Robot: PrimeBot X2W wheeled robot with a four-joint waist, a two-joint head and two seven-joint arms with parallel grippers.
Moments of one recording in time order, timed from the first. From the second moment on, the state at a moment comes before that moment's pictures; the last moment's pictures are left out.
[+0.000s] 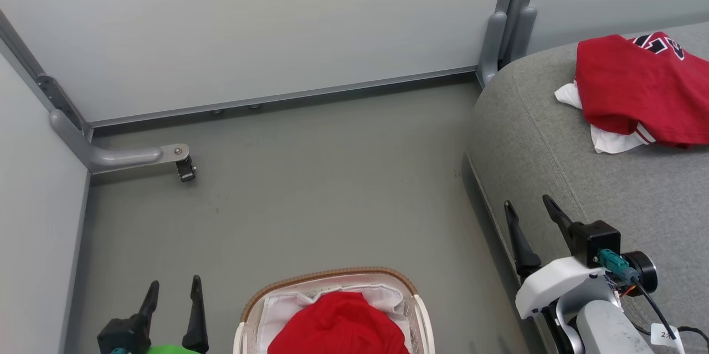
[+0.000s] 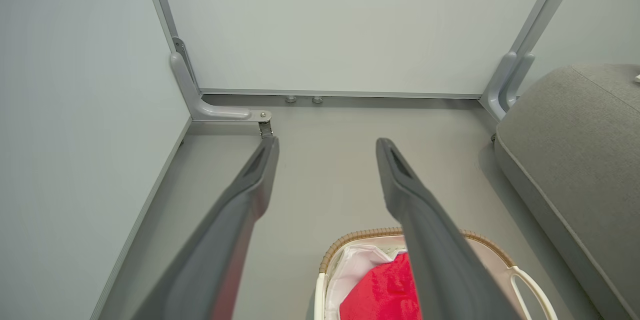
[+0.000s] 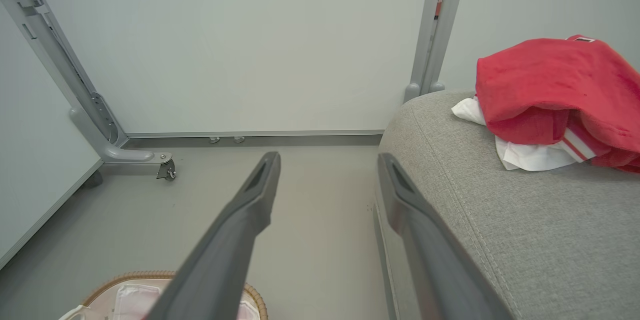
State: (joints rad) left arm 0.03 0.09 0.00 0.39 -0.22 -0.13 -0.26; right arm -0.21 -0.05 0.06 0.44 0.12 0.13 -0.26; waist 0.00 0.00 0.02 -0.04
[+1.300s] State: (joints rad) left arm -0.50 0.21 -0.76 0.93 -0.63 -0.13 -0.26; right arm -0.55 -0.05 0.17 0.19 0.15 0.13 -0.26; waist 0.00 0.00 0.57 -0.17
